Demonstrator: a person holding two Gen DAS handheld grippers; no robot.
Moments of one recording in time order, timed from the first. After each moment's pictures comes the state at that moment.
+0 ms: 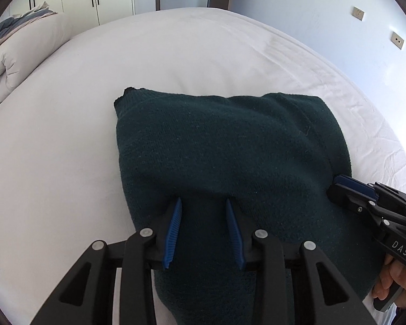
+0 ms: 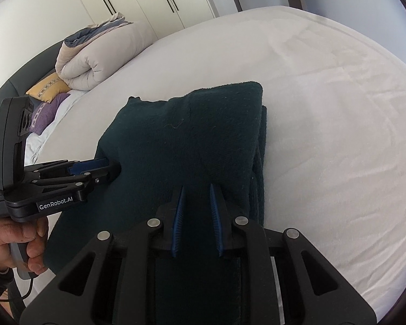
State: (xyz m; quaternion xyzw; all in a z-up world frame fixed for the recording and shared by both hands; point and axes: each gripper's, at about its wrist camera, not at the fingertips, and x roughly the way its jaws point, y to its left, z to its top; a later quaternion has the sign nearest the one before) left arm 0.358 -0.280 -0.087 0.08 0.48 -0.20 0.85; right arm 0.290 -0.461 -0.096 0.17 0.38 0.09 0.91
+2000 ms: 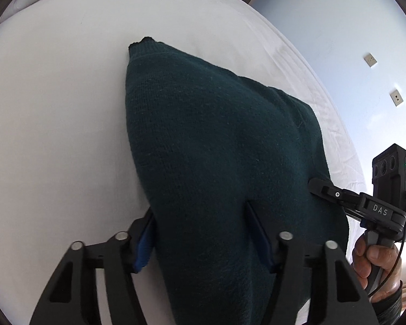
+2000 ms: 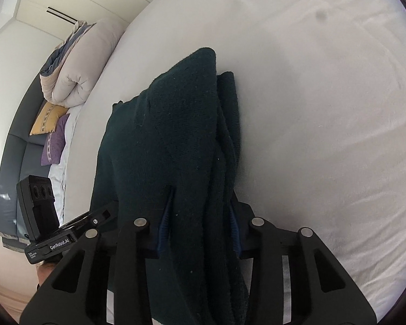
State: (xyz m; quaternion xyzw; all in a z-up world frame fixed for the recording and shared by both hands) left arm 0.350 -0.235 -0.089 -0.08 0.56 -0.23 0.80; right arm 0.309 -0.510 -0.106 0.33 0.49 0.11 0.80
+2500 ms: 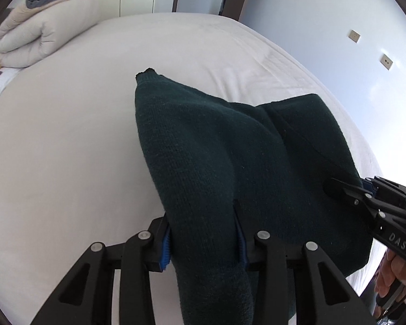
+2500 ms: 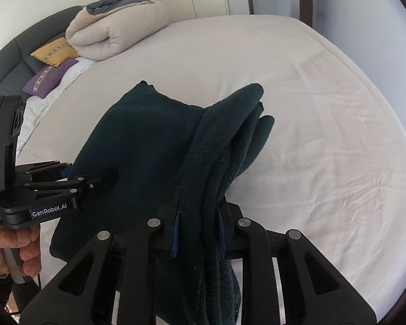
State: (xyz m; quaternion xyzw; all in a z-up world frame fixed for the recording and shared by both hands) left arm 0.200 -0.148 -0.016 0.03 0.49 -0.19 0.85; right arm 0.200 -0.356 -0.014 0.08 0.42 0.09 0.90
